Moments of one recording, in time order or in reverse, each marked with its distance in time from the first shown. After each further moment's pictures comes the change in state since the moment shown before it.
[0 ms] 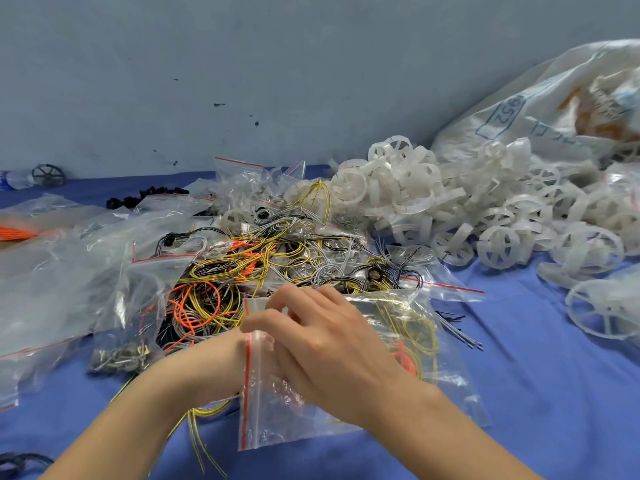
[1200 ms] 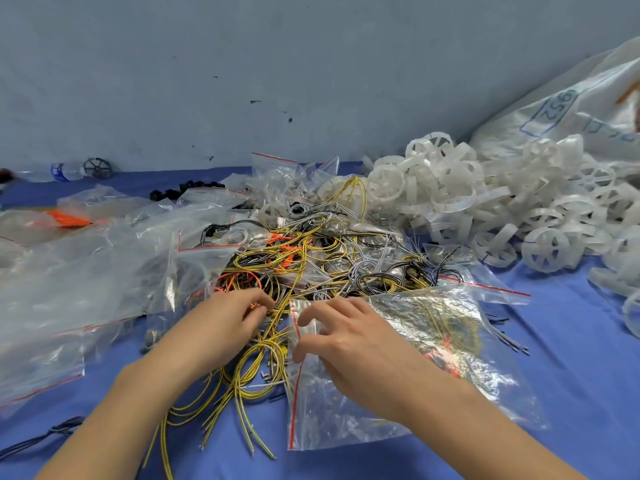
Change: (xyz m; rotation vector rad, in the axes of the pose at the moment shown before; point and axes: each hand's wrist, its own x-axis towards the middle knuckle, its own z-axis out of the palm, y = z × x) left_hand 0.010 -0.064 -0.022 0.138 0.474 0.091; right_hand -0.004 0.003 0.024 -0.032 -0.330 0.016
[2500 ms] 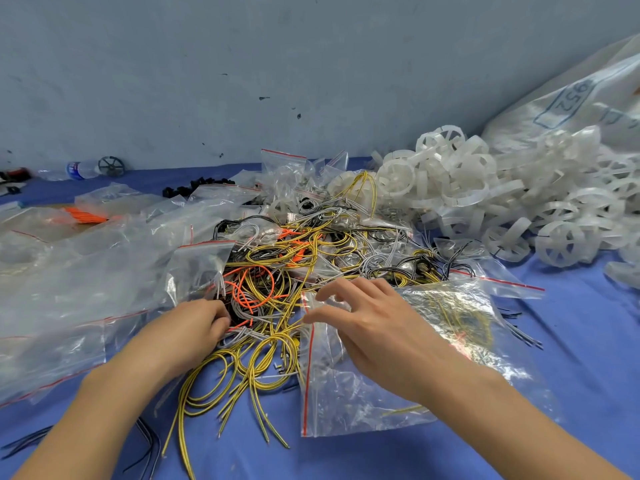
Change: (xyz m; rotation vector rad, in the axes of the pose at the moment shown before) left_hand -0.019 -0.050 -0.015 0.272 -0.081 -0.186; right_hand -0.001 0.005 -0.012 -0.045 0.035 0.058
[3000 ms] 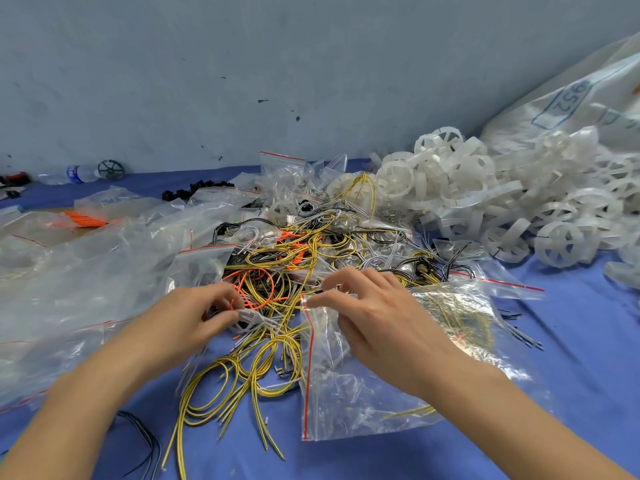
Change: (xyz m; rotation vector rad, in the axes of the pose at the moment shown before) left_hand -0.015 0.006 -0.027 -0.285 0.148 0.273; right_hand 0.003 0.003 -0.003 0.044 0.079 0.085
